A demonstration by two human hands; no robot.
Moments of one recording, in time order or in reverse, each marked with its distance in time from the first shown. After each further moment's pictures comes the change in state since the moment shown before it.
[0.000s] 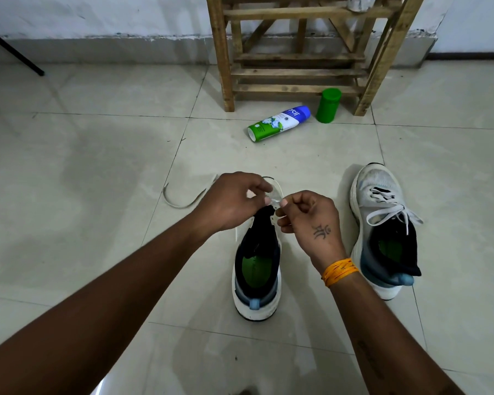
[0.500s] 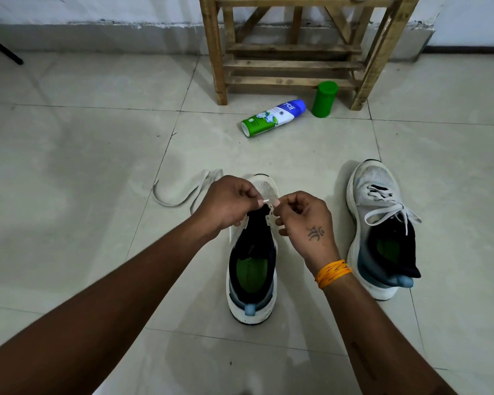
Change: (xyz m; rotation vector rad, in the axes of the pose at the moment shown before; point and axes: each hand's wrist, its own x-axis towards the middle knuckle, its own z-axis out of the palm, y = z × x) left_hand 0.015 -0.017 0.024 -0.283 -0.057 -0.280; right_hand 0.009 0.012 0.007 -0.135 0.025 0.062
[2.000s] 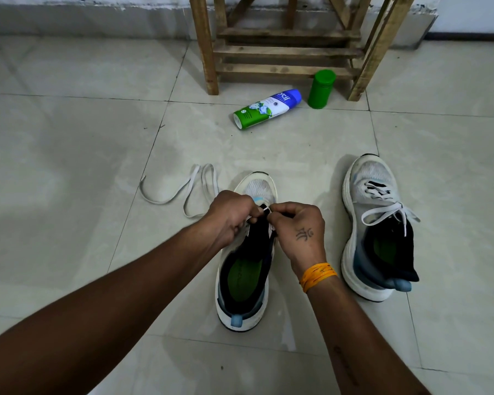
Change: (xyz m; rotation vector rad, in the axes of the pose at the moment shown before) left_hand 0.025 -0.011 0.042 -0.312 0.041 -0.489; right_hand 0.011 0.023 0.012 -0.021 0.103 0.104
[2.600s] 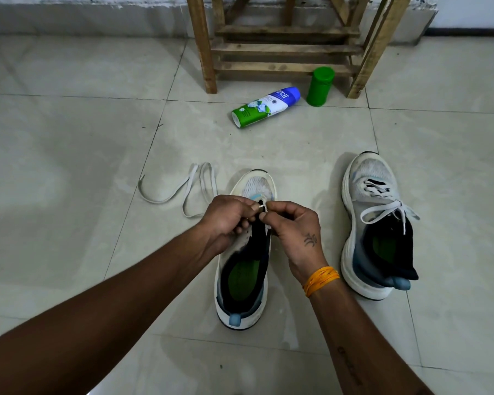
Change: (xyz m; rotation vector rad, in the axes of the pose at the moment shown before) left_hand 0.002 -0.018 -0.001 -0.191 -0.089 0.081; right_hand 0.000 0.013 0.000 0.364 -0.127 0.071
